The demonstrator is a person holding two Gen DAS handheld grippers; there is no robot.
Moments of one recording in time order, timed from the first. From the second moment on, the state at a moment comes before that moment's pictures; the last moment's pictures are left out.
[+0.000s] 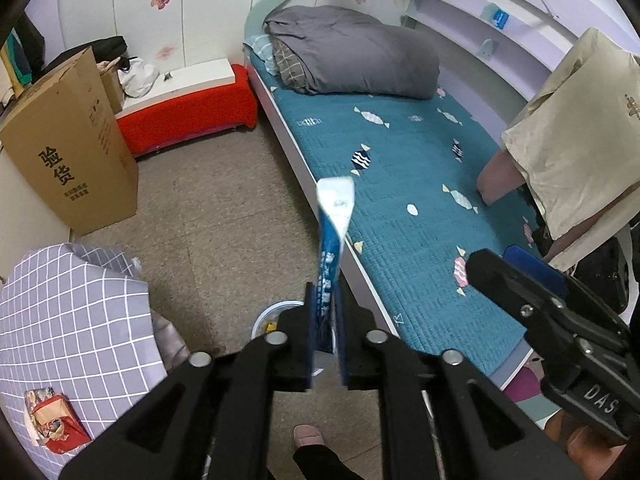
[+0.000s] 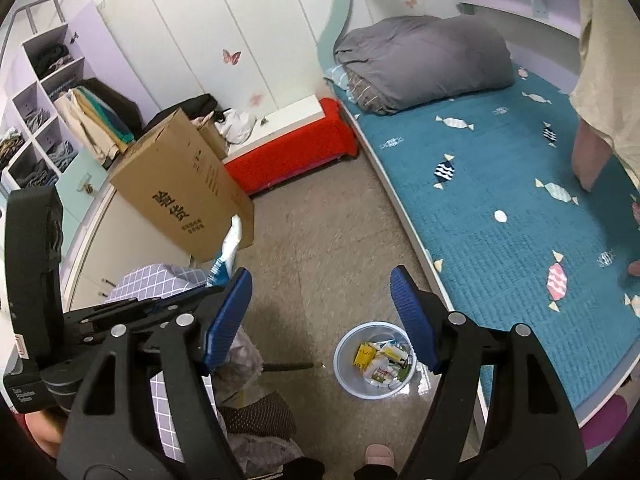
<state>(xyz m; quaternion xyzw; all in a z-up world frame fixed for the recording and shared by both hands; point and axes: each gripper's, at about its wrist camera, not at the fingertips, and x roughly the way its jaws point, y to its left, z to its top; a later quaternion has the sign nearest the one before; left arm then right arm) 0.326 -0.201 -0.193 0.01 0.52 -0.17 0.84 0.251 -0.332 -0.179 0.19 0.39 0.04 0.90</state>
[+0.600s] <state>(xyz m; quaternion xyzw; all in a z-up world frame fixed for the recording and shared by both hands) 0.304 -0.187 -0.173 0.01 0.49 -0.13 0.86 0.242 -0.323 -0.170 0.19 0.39 0.06 0.90</state>
